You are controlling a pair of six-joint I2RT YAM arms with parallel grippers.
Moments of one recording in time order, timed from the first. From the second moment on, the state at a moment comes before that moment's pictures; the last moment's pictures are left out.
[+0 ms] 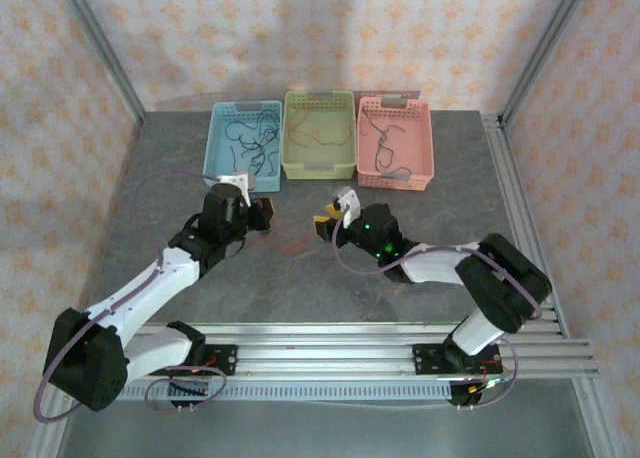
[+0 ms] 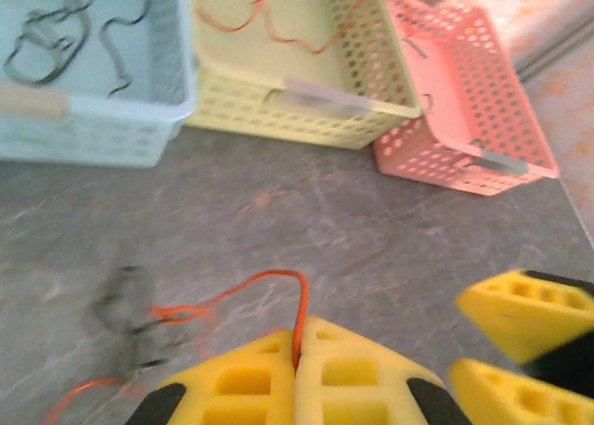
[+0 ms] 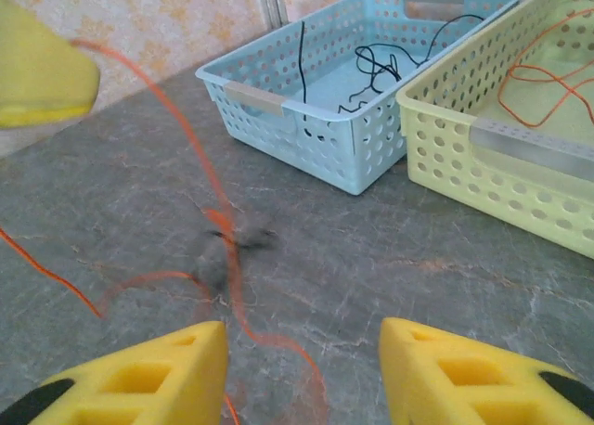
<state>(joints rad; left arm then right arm) -0.39 1.14 0.71 -0.09 0.06 -0.54 0.71 1.61 0.59 0.76 -0.17 0.11</state>
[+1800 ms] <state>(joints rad) -0.37 1.22 0.66 0.00 0.05 -0.53 0.71 1.91 0.88 0.53 -0.27 0.18</state>
